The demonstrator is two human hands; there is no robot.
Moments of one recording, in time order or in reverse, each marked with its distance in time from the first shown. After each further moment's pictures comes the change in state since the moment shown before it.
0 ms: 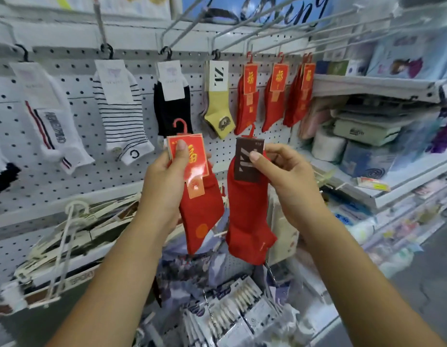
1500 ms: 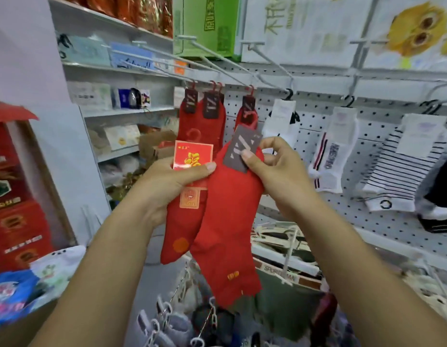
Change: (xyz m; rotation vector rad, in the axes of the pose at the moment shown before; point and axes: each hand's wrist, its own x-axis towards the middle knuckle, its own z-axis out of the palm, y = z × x) left_hand -0.160 0.141 -0.281 0.160 0.764 0.092; right_hand -0.082 -0.026 0.357 0.162 -1.002 0.076
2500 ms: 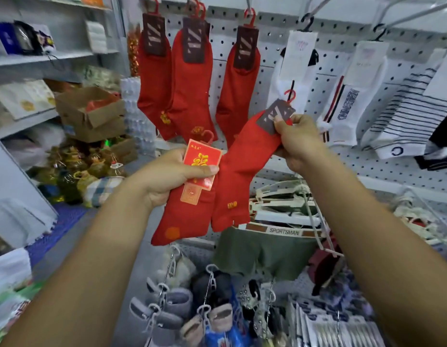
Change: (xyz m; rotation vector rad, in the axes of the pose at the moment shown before) left_hand 0.142 -0.079 -0.067 0.204 -0.538 -0.231; right_hand 0.094 0.091 0.015 -0.052 0.579 0.313
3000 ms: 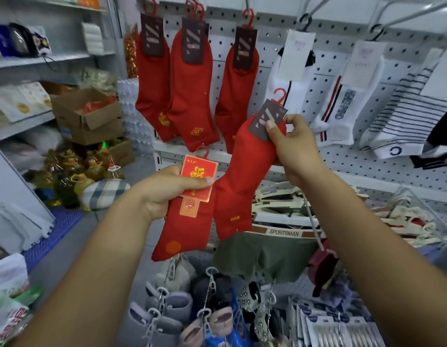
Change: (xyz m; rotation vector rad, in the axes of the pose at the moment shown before) left_hand -0.004 -0.016 -0.004 -0.074 -0.043 -0.187; right_hand -0.023 0.012 -0.003 -0.079 -0.055 -0.175
